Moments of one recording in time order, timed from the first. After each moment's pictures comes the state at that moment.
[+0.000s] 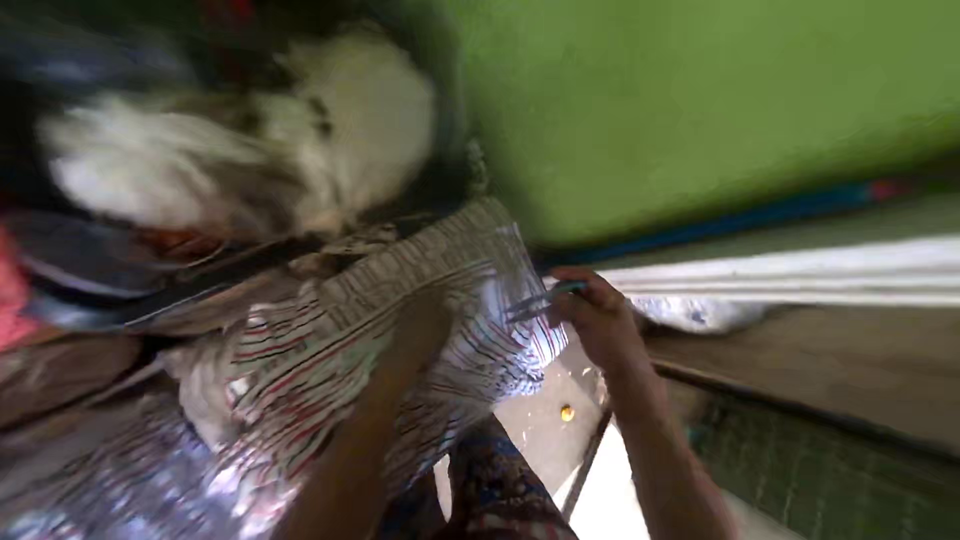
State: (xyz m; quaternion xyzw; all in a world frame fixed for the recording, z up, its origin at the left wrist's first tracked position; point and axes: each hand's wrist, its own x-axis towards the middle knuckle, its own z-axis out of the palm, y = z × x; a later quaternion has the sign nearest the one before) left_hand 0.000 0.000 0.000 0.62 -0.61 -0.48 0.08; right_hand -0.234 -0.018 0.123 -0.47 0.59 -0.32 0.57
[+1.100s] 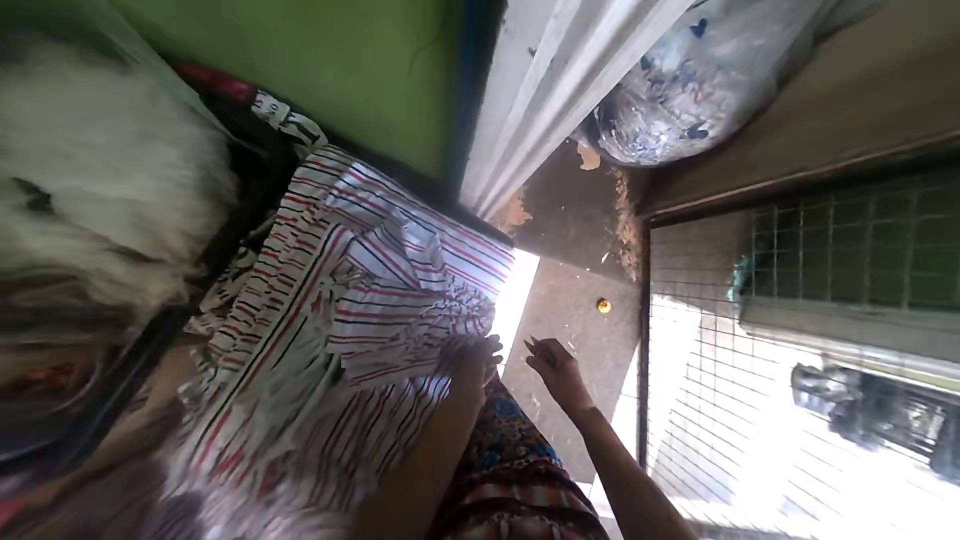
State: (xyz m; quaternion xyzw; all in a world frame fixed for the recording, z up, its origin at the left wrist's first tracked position) left_hand -0.166 0.147 -0.016 0.65 -0.16 -0.74 0.03; right_hand -0.304 0.238 -0.004 -0.27 0.80 -0.21 0.48
